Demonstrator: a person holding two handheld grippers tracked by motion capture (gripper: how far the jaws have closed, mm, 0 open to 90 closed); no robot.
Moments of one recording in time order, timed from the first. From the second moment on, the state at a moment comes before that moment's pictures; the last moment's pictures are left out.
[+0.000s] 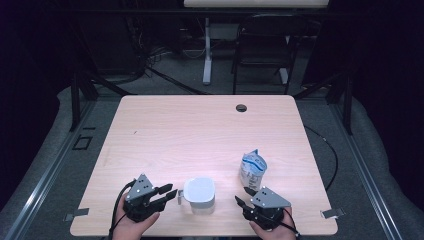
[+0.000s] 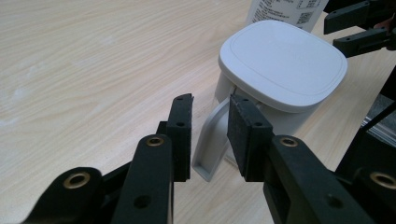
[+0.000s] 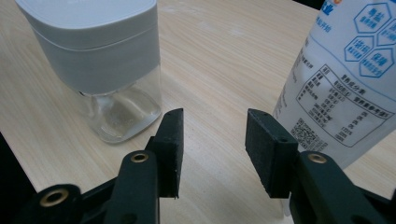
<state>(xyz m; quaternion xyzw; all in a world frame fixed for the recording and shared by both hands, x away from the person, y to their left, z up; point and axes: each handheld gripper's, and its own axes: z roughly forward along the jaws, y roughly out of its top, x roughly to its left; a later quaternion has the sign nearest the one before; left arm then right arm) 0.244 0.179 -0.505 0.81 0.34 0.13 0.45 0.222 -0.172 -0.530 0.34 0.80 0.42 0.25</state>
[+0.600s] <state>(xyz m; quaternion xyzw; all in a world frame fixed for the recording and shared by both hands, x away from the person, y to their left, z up) 0.248 0.174 -0.502 0.81 0.35 0.14 0.45 0.226 -0.164 -0.531 0.34 0.80 0.43 0.24</state>
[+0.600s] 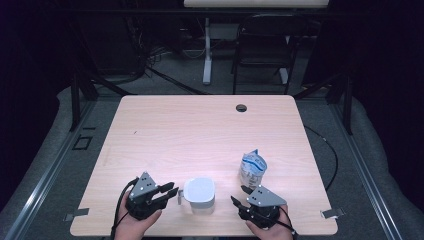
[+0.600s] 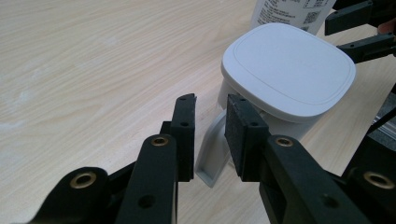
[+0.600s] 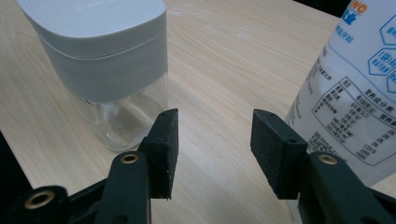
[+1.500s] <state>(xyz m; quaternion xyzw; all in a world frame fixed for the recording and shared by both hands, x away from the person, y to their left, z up) 0.259 0.160 -0.491 0.83 0.32 0.13 0.44 0.236 -0.155 -0.515 0.33 0.82 0.42 0.23</state>
